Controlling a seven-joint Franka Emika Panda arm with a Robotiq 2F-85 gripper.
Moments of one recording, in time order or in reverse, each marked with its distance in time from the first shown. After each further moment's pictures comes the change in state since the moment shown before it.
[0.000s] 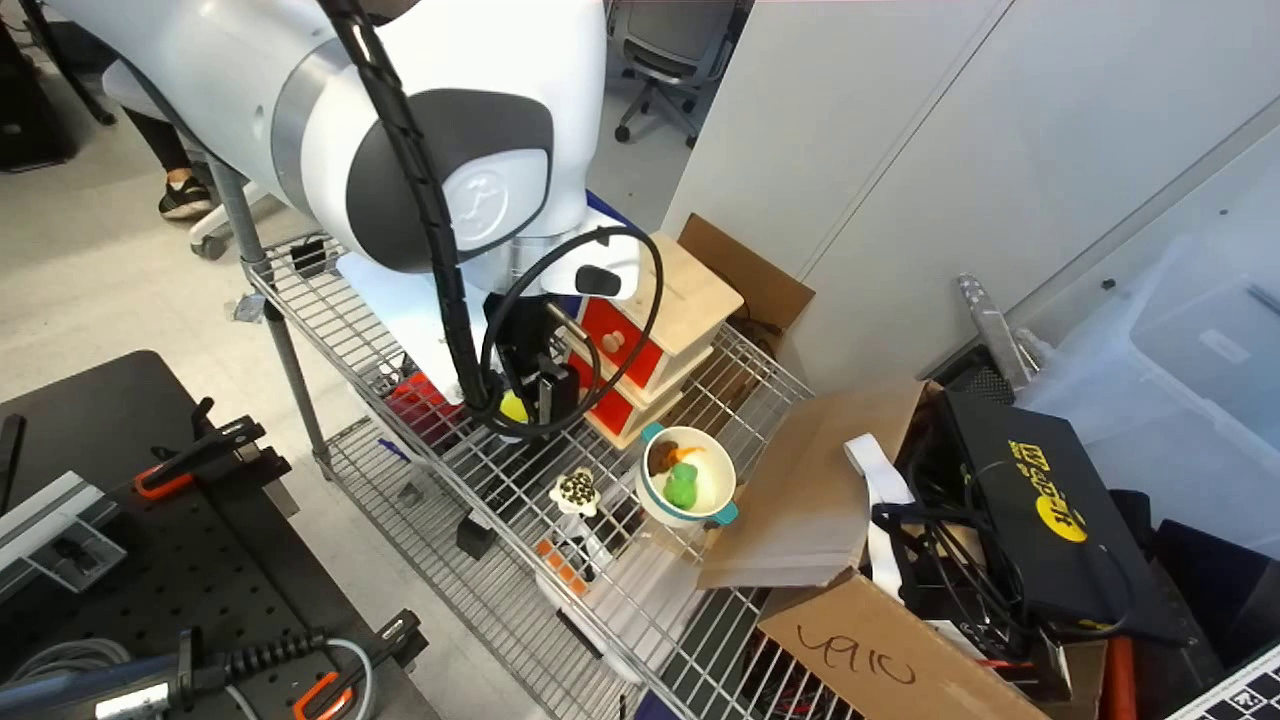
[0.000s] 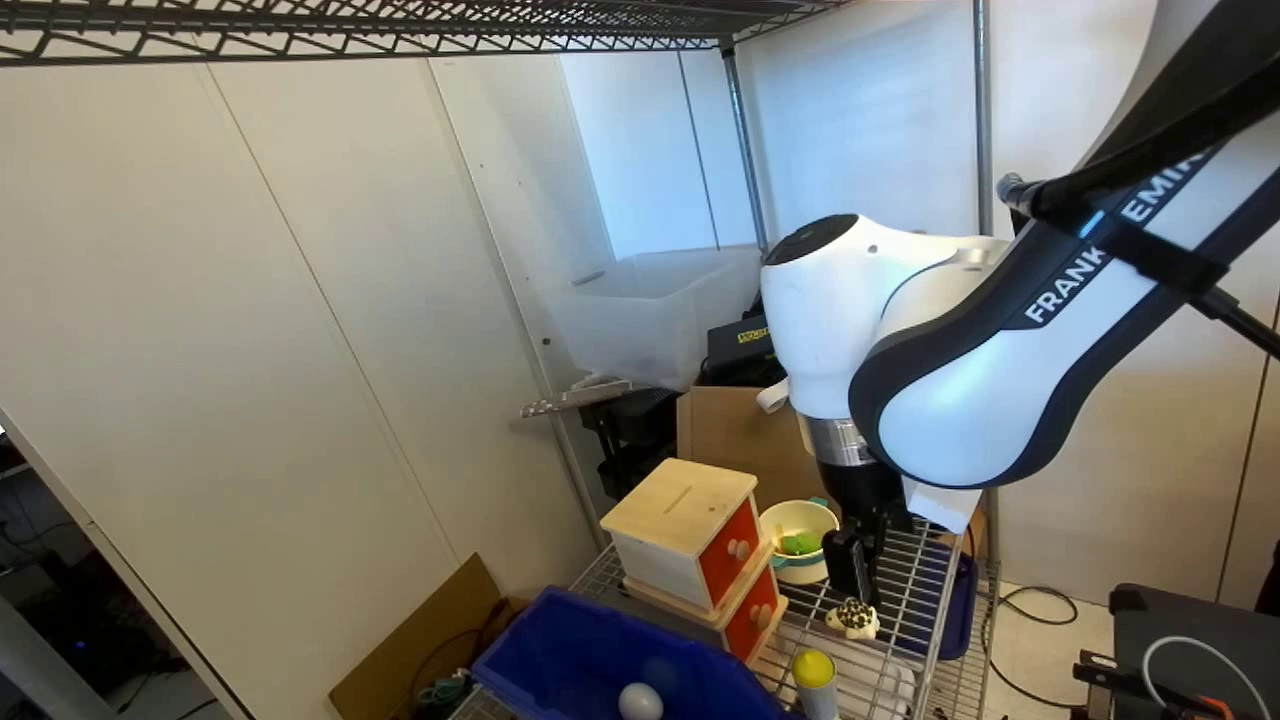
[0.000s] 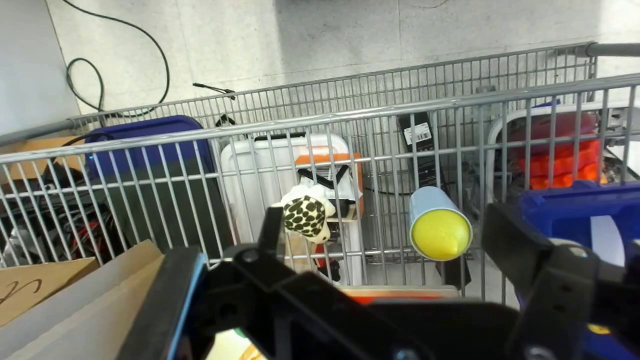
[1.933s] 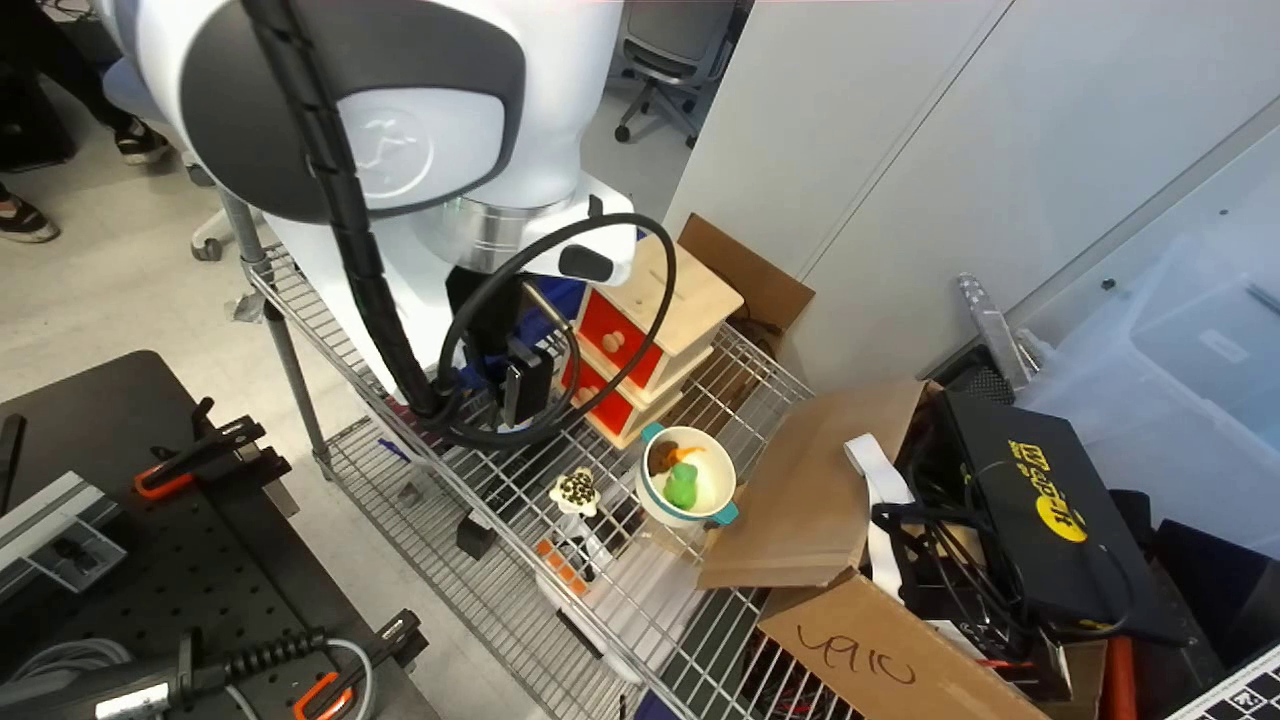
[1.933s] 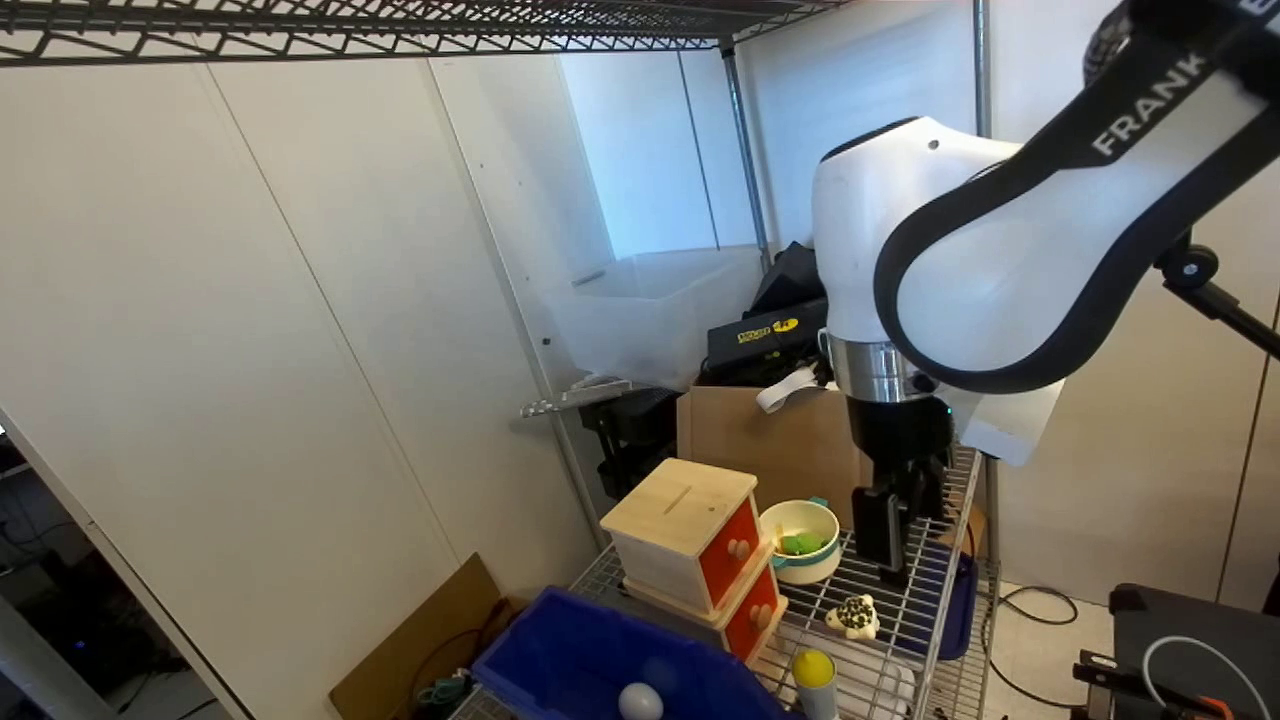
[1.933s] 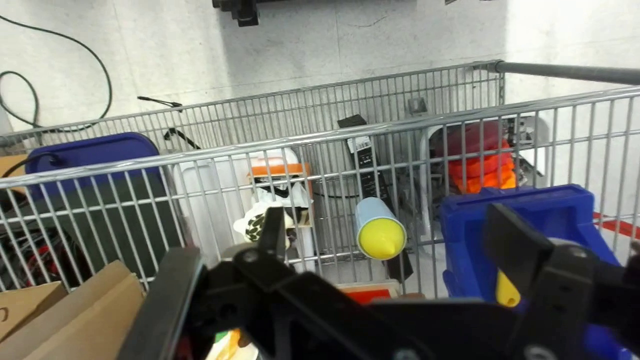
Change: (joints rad) arm -0.016 -0.182 -0.002 -0.090 0.219 -0.081 -0.189
